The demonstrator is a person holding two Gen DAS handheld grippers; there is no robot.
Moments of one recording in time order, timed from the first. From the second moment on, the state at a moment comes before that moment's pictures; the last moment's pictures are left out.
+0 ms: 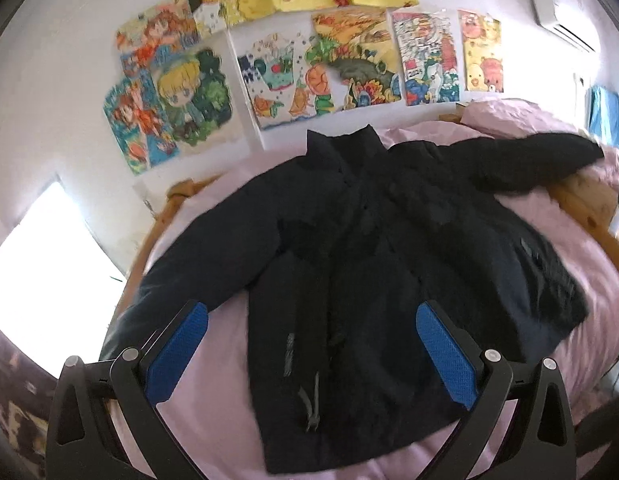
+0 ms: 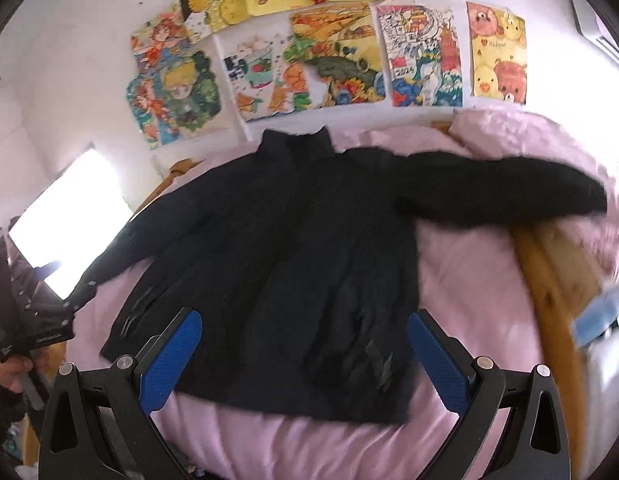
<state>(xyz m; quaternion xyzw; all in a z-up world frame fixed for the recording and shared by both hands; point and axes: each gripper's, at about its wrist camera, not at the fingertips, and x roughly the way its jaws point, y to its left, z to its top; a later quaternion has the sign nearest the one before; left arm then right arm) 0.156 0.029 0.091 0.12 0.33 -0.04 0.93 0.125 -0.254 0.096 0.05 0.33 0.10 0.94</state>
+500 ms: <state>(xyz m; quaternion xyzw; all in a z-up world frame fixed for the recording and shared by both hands) 0.376 -0.071 0.045 0.11 0.35 -0.12 0.92 0.274 -0.460 0.098 0.07 0.27 -0.14 0.95</state>
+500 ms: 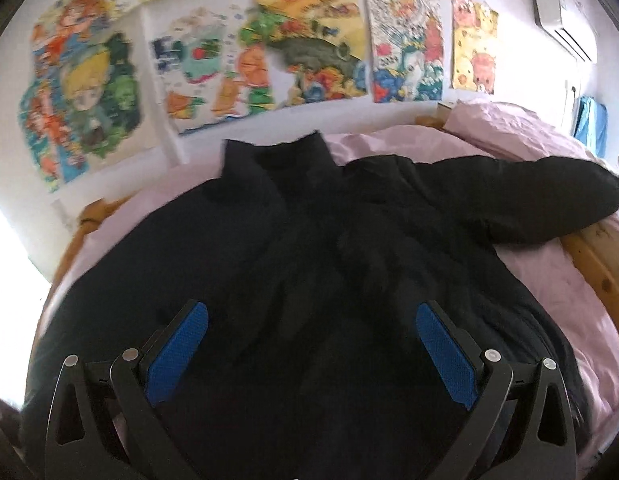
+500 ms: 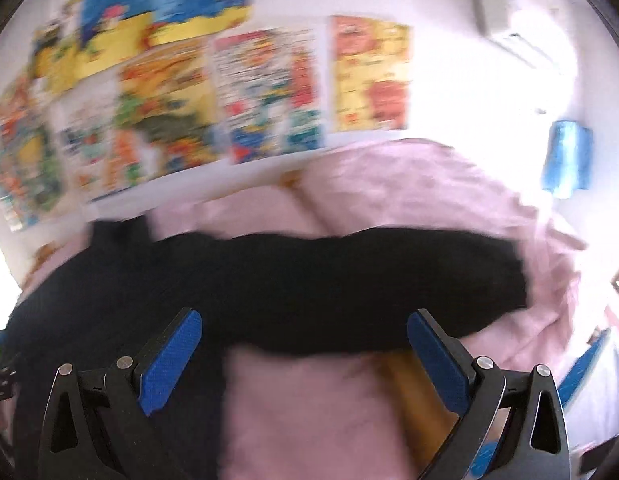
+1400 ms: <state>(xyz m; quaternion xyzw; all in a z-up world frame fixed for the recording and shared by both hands) 0.487 -0.134 -0.077 0.12 0.46 -0.20 0.86 0.265 -0.653 0.025 0.32 0.22 -0.29 0.87</state>
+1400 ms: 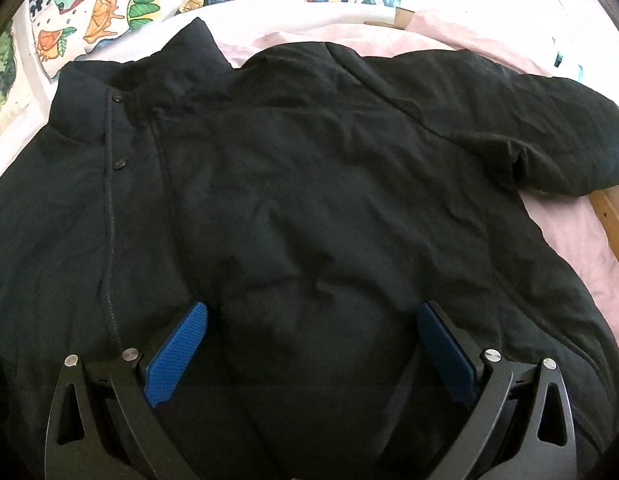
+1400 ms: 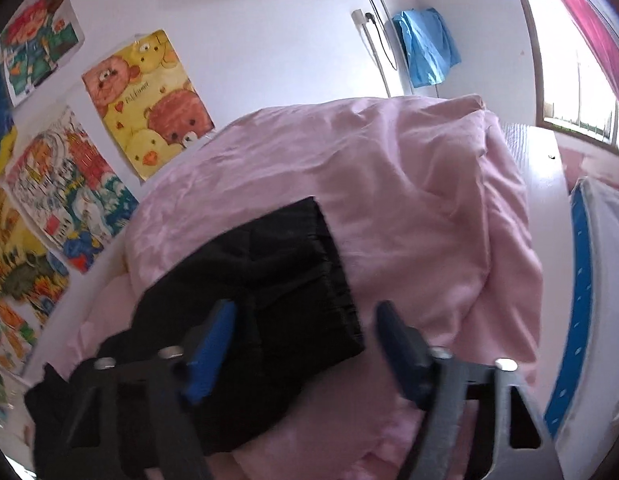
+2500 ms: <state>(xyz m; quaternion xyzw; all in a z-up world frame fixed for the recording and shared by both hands) 0.423 0.004 0.003 0.01 0.37 -0.26 0.89 0.424 -0.275 0.150 0.15 0.24 0.22 0.94</state>
